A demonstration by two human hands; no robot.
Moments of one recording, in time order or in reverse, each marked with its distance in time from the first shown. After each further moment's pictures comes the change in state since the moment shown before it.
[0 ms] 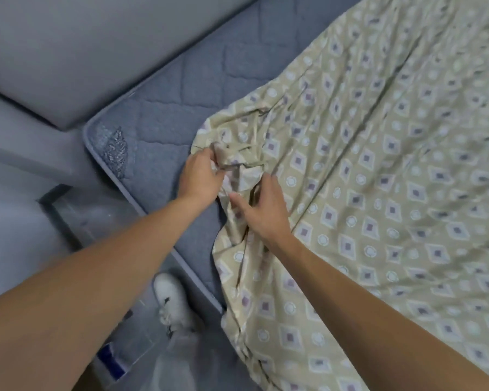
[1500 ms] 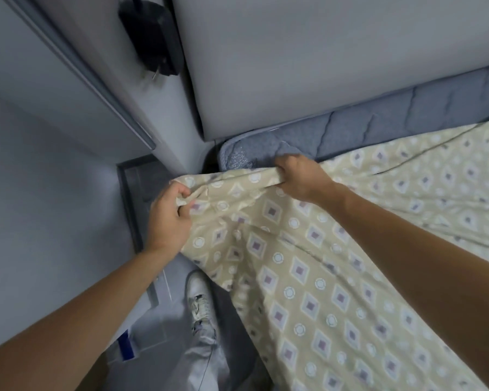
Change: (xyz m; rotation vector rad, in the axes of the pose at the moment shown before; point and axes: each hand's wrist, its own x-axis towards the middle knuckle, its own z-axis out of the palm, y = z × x) left_hand -0.051 -0.226 -0.189 -0.276 0.371 -0.315; right_hand 0.182 -0.213 0.132 -0.775 -0.613 -0.563
